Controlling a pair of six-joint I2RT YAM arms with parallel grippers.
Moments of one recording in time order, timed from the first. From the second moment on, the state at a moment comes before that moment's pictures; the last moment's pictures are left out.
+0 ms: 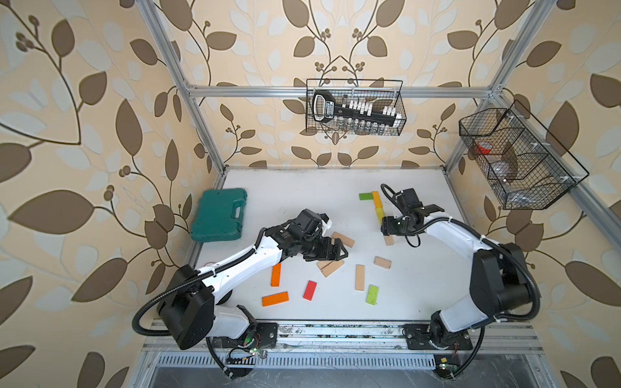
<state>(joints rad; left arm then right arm) -0.69 1.31 0.95 -0.52 0.46 -0.67 0.23 1.51 1.08 -0.65 0.00 0.27</state>
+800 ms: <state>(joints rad) -0.69 0.92 0.86 -0.88 0.23 -0.69 0.76 1.33 0.96 -0.69 0.08 0.63</state>
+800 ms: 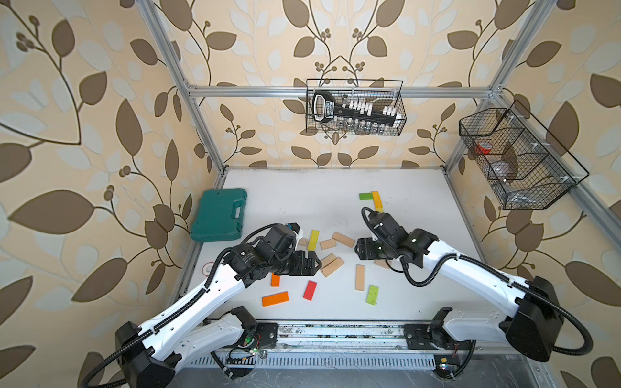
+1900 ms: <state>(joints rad) -0.69 0.84 0.76 -0.88 0.29 -0.72 0.69 1.97 1.41 -0.73 0.14 0.15</state>
